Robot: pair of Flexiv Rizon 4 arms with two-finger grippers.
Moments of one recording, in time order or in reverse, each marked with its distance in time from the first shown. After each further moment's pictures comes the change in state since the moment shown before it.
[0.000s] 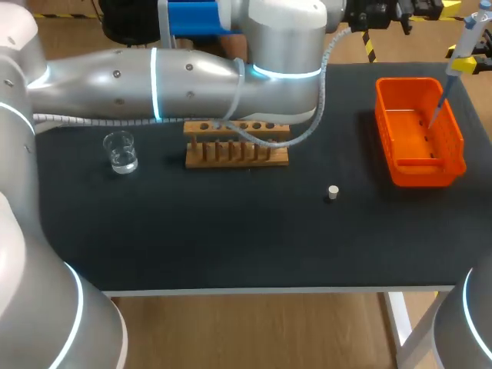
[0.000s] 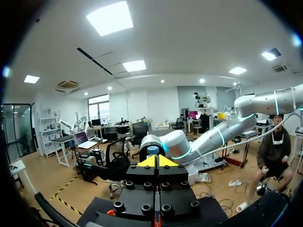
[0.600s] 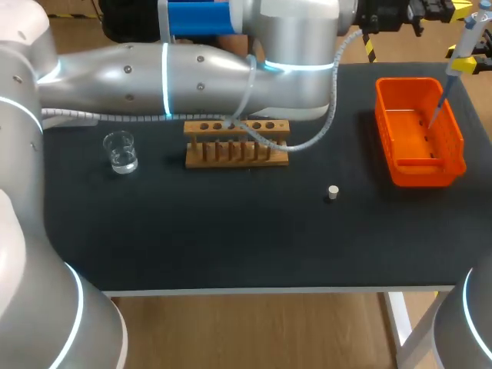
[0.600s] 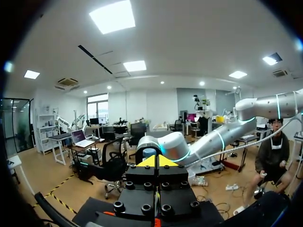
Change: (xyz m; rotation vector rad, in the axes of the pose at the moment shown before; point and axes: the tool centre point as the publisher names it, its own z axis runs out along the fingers) left arm 0.003 0.002 0.017 0.015 0.015 -0.035; right arm 0.000 0.000 0.000 0.000 0.000 0.000
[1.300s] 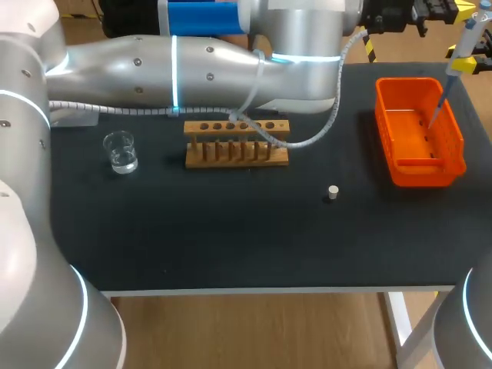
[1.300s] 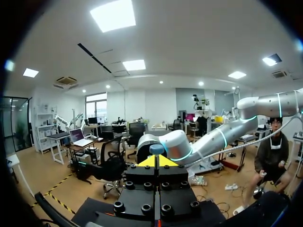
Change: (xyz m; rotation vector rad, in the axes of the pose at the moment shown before) left arm -0.010 0.009 0.012 -0.006 0.014 -0.009; right arm 0.000 0.000 0.000 0.000 0.000 0.000
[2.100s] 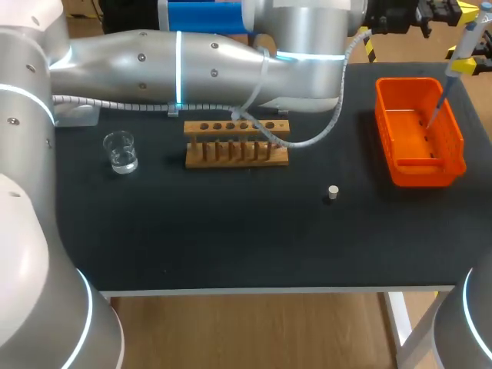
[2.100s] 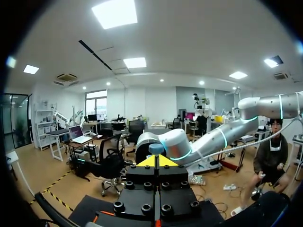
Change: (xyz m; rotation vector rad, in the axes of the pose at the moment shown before) left arm 0.002 0.005 0.005 -0.021 0.001 -0.022; right arm 0.000 -0.002 0.000 0.000 -0.001 0.000
